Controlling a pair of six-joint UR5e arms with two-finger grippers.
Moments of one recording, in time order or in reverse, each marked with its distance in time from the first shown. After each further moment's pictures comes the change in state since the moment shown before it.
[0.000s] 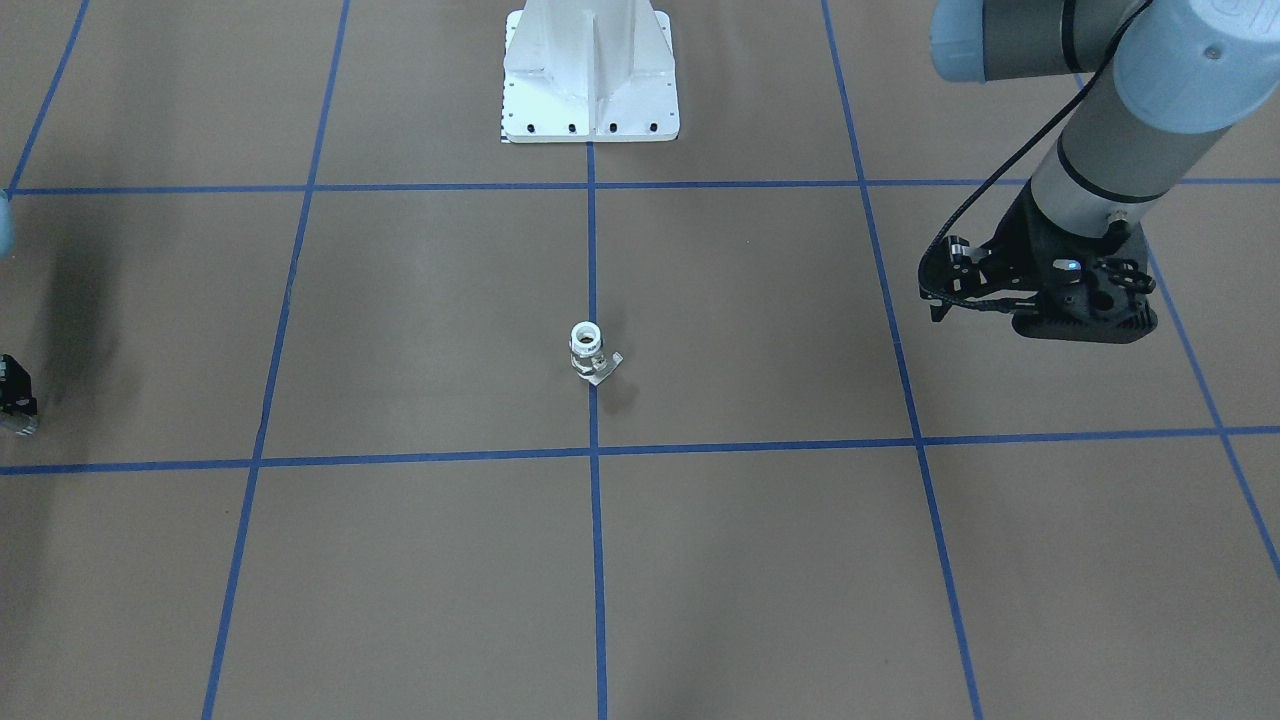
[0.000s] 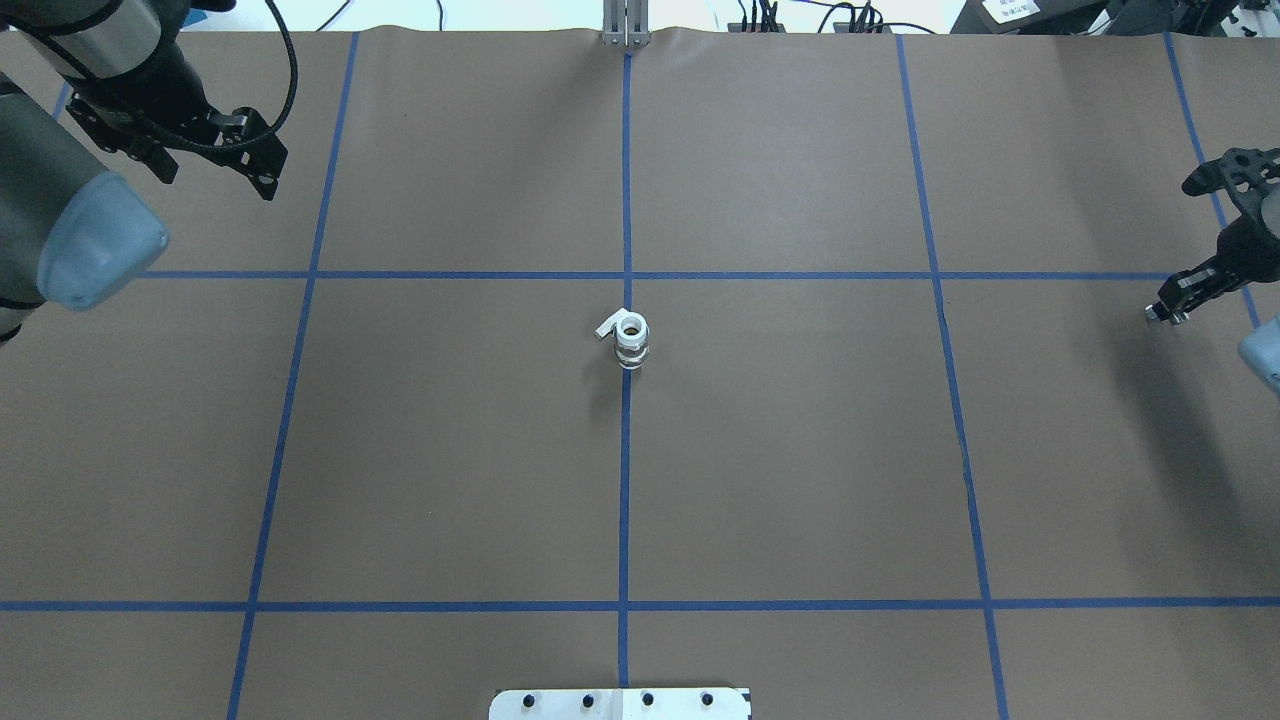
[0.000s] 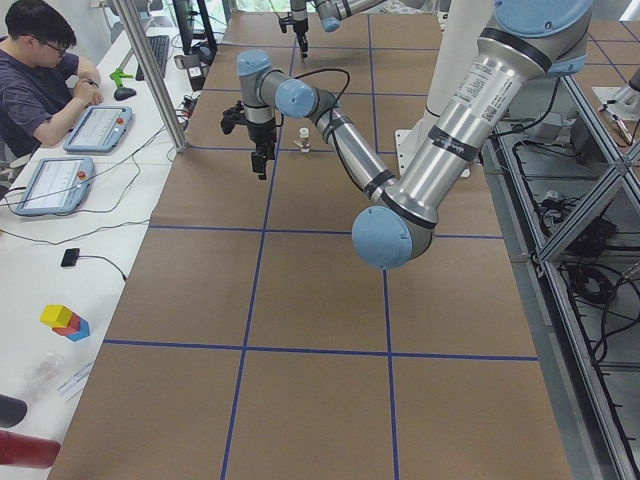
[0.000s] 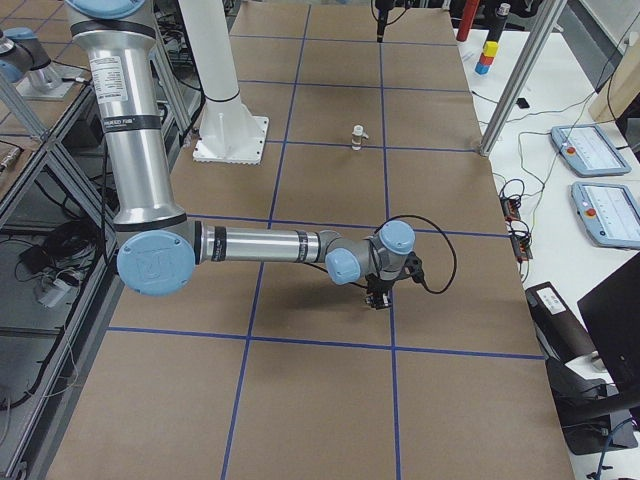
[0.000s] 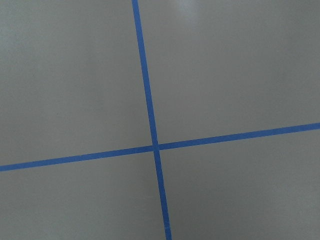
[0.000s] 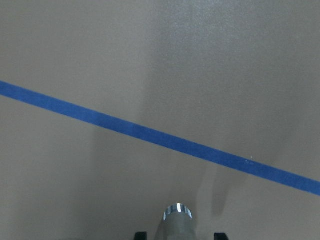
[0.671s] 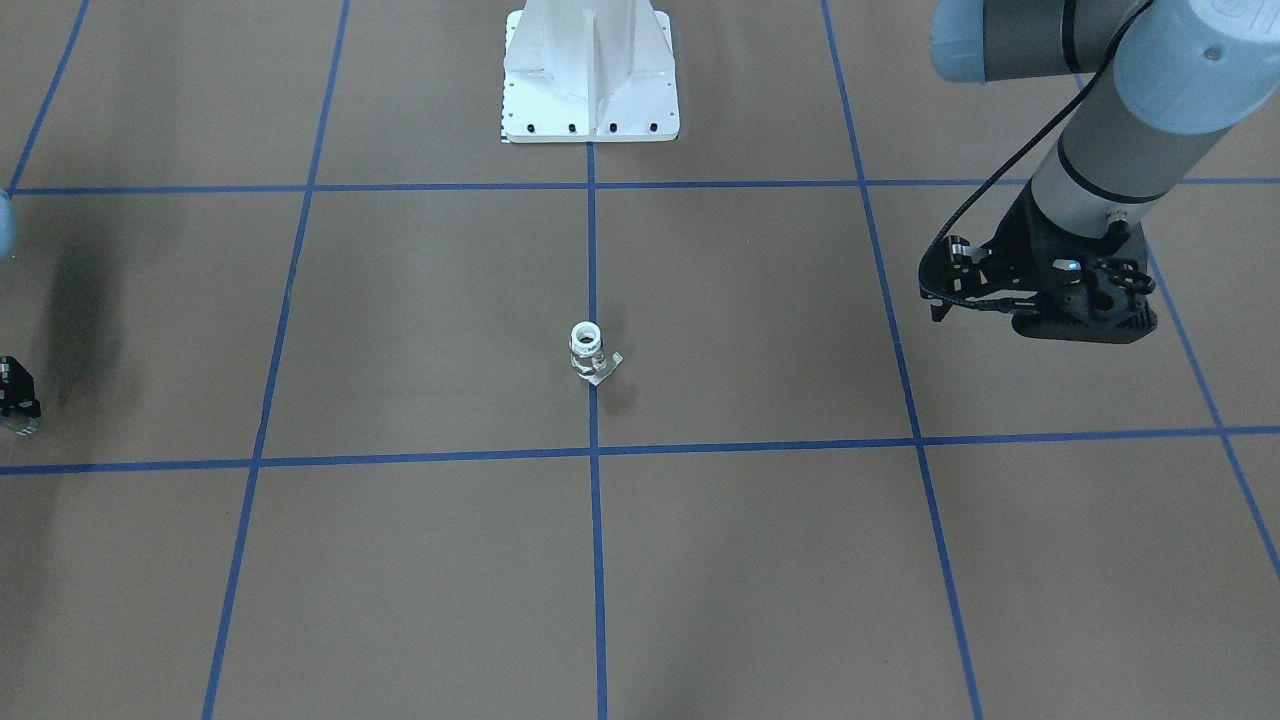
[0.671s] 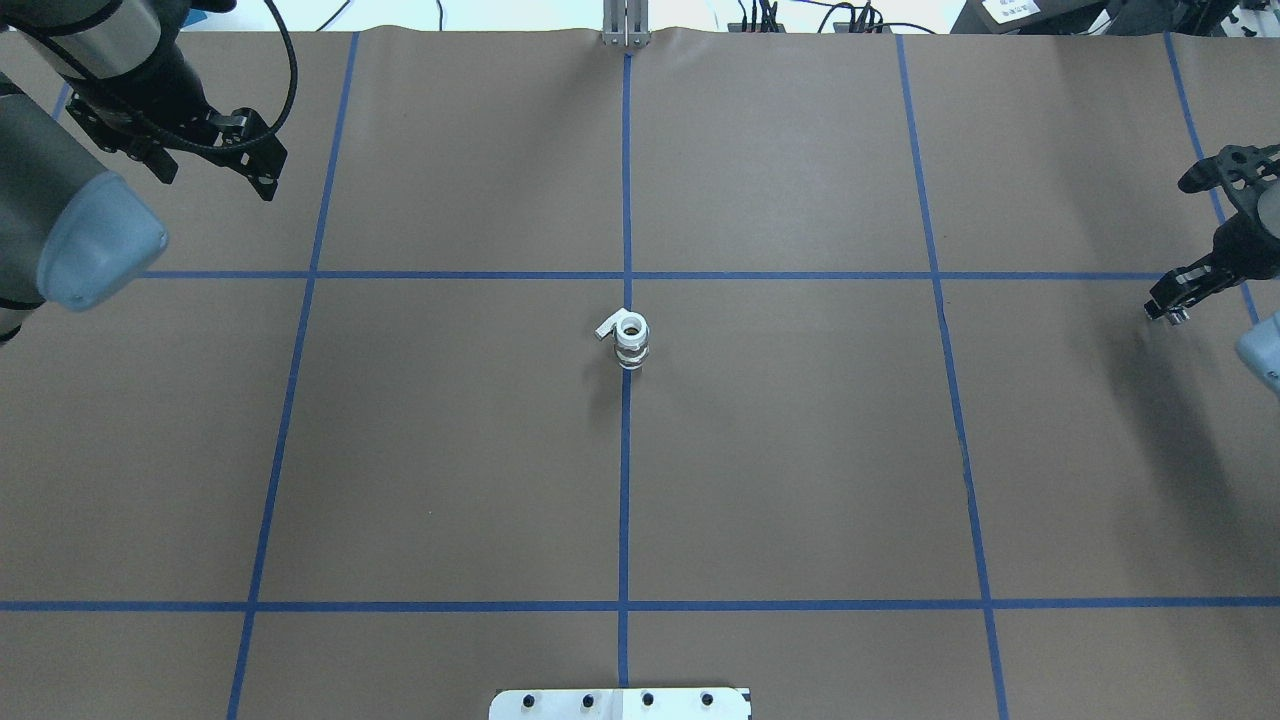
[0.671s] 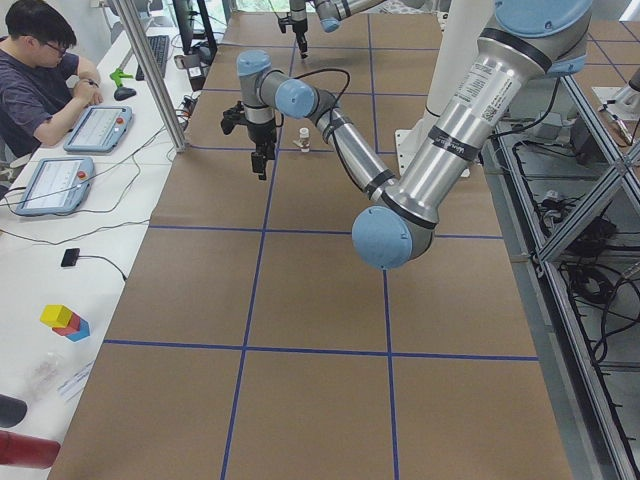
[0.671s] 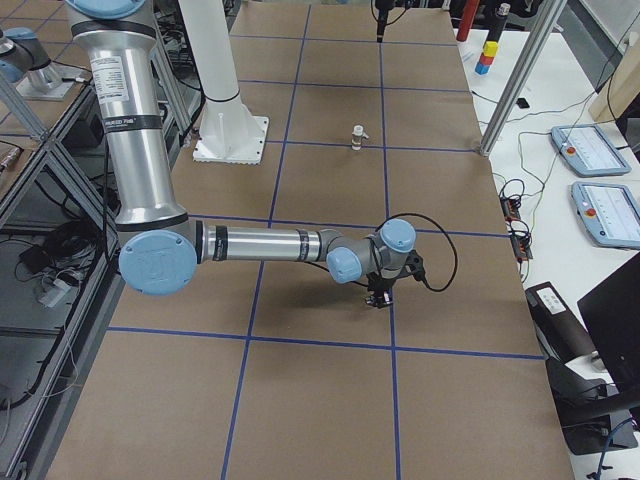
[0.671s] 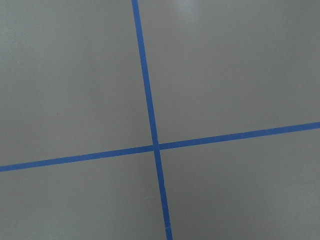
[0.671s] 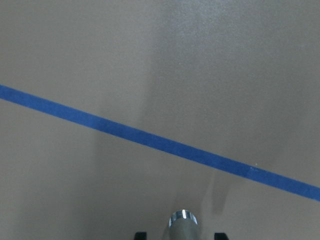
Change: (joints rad) left arm 0.000 0.001 0.000 0.000 0.000 0.005; right arm -0.002 0.005 0.000 0.006 0.000 0.003
